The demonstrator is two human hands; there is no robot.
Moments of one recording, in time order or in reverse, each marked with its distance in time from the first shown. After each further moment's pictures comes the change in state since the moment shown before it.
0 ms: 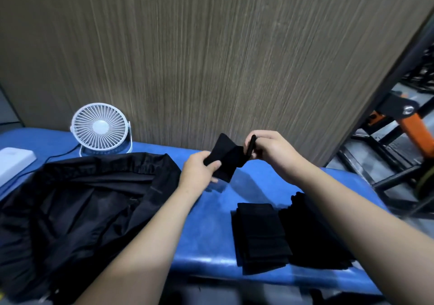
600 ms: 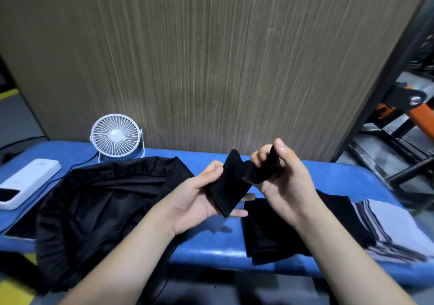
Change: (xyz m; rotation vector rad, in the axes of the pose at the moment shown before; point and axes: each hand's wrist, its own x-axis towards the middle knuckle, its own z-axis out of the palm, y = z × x) left_hand -0.082 0.020 -0.047 -0.941 -0.855 -0.168; right_hand -0.088 -0.011 0.045 0.864 0.067 -0.088
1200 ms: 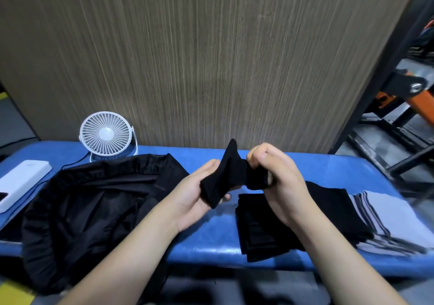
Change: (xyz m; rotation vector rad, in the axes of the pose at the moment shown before) left_hand 0.021 -0.010 0.007 0.108 0.255 0.075; right_hand -0.008 0.003 -0.008 -0.332 -0.006 -0.138
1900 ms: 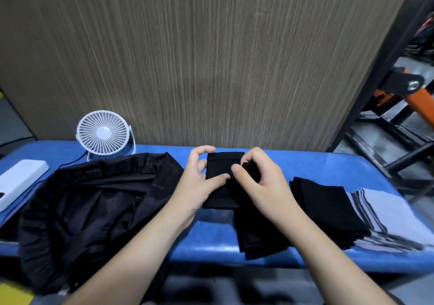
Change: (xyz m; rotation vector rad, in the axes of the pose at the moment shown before) left_hand 0.007 -0.011 0.004 0.366 0.286 0.289; right_hand -0.004 0.019 0.002 -0.789 0.047 -0.204
